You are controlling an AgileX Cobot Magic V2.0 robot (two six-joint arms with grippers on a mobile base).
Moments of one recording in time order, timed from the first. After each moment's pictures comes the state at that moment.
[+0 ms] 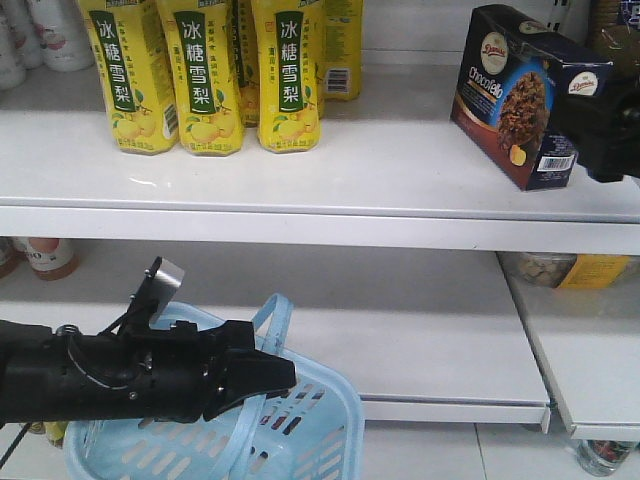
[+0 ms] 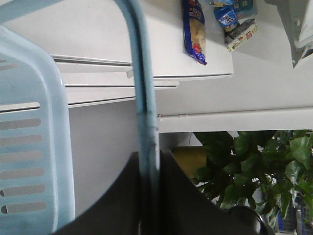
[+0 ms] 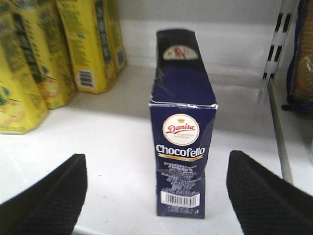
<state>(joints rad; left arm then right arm) -0.40 1.42 -0.63 -1.70 0.73 0.81 0.15 0.96 -0.98 0.25 0.37 -0.24</state>
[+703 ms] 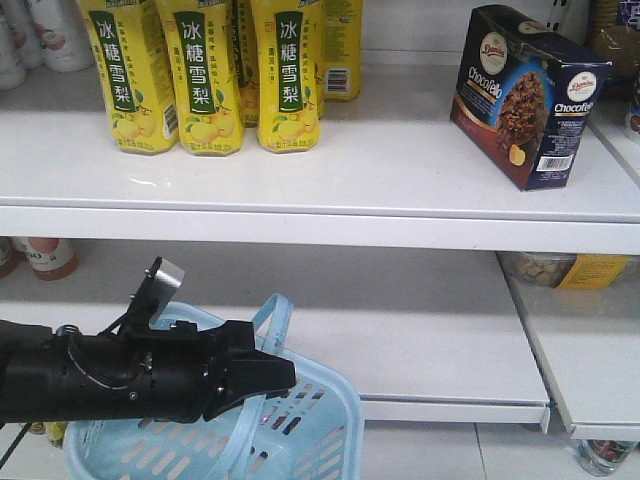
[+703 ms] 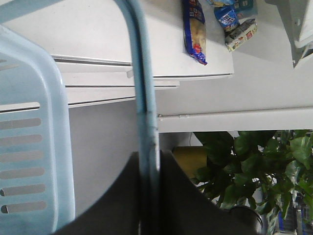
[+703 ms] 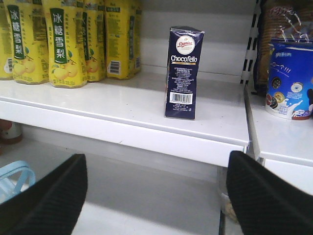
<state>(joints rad) -0.40 1.42 -0.63 -1.70 0.73 0.81 0.15 0.06 -0.46 0.21 0.49 -0.25</state>
